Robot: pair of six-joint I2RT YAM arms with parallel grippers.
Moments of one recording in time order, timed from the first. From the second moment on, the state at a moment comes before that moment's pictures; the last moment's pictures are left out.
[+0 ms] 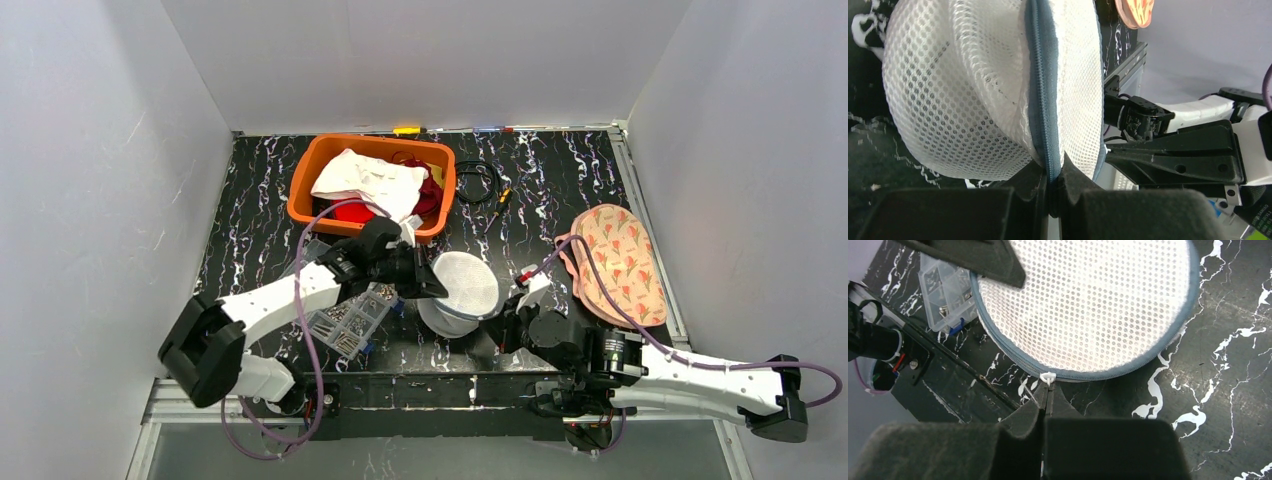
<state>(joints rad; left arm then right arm) -0.76 1.31 0.78 -0.14 0.45 -0.96 1.35 0.51 0.41 -0.38 0.49 0.70</state>
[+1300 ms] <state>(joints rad) -0.80 1.01 0.59 -0.32 0.27 -1.14 1.35 0.97 0.45 0.09 0.27 0.67</state>
